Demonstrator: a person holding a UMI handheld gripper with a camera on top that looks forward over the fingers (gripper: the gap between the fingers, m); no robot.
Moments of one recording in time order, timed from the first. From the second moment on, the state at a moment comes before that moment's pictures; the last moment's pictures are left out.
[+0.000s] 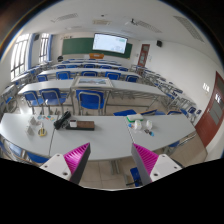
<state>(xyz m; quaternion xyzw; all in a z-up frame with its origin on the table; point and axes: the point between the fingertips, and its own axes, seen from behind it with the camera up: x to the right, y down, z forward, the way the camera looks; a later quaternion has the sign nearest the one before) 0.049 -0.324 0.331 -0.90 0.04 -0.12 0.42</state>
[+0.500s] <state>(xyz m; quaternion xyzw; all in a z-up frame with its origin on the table) 0.010 -0.324 0.239 -0.90 0.04 -0.09 0.43</state>
